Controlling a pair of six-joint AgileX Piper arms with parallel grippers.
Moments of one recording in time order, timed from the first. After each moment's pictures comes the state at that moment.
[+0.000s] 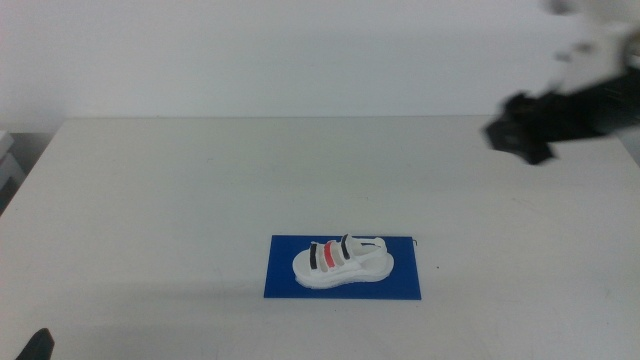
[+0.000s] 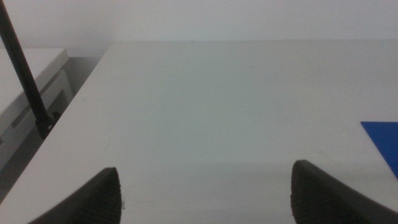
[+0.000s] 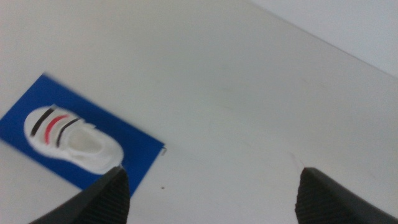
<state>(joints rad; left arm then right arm) 0.04 -0.01 0.03 -0.09 0.27 0.08 0.37 1.26 -1.21 -0.02 0.78 -0.09</state>
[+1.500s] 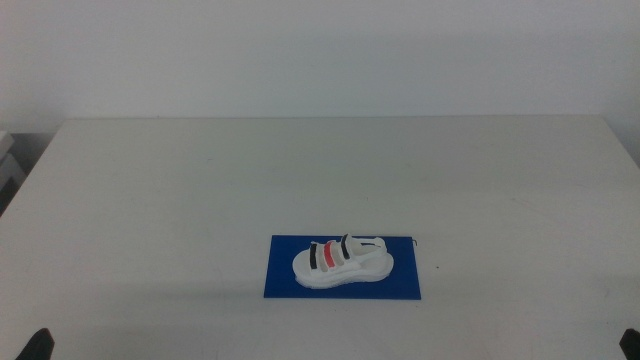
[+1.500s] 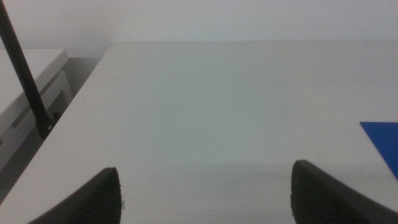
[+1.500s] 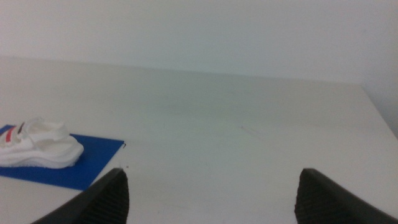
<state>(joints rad) 0.04 -0.01 0.03 -0.09 0.27 0.08 0.17 -0.01 0.03 -0.03 0.19 0.07</state>
